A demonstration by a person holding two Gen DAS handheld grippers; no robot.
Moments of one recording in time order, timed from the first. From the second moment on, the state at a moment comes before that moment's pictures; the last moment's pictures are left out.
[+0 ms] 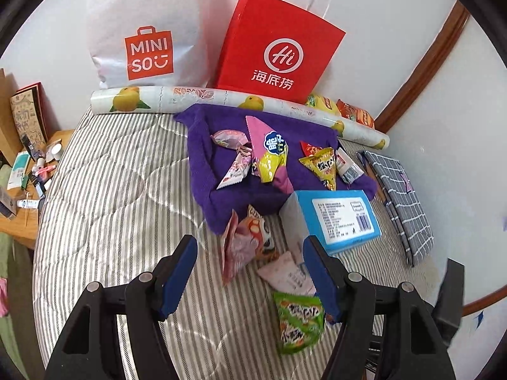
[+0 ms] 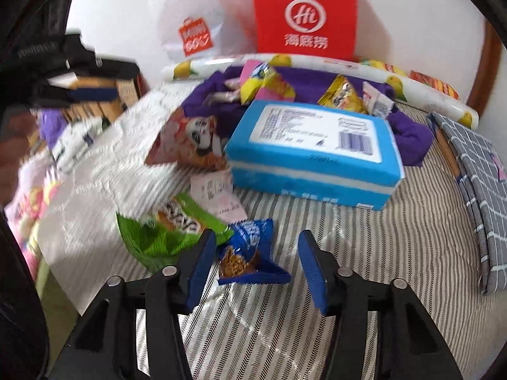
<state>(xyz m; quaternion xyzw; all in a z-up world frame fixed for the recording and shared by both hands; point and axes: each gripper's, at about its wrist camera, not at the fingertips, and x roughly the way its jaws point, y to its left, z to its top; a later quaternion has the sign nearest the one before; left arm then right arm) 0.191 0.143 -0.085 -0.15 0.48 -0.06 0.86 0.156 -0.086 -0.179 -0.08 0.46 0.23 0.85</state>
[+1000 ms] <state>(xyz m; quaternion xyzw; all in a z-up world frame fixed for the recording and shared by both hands) 0.209 0.125 -0.139 -0.14 0.50 -0.03 0.85 0.178 -0.162 -0.202 -0.06 0.45 0.14 0.88</state>
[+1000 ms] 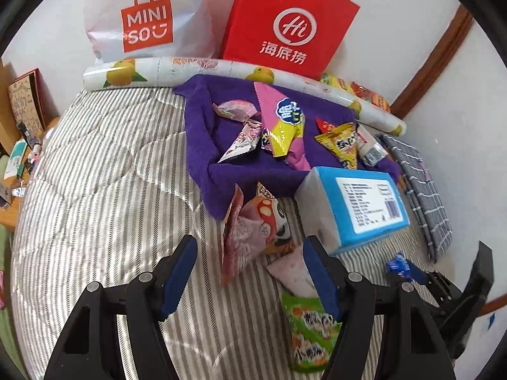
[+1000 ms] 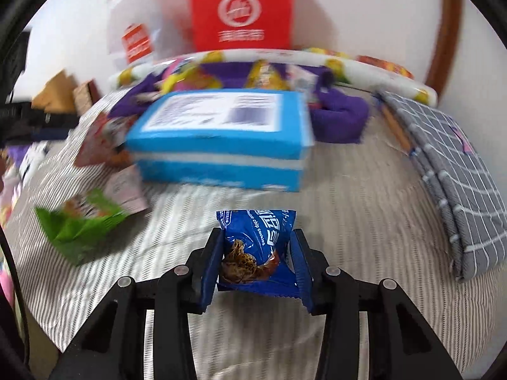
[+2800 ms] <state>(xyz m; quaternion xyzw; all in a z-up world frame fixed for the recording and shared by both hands) 0.175 0.089 -0.082 -0.16 0.46 -0.11 0.86 0.154 -0.151 -0.107 -0.06 0.36 0.15 0.92</state>
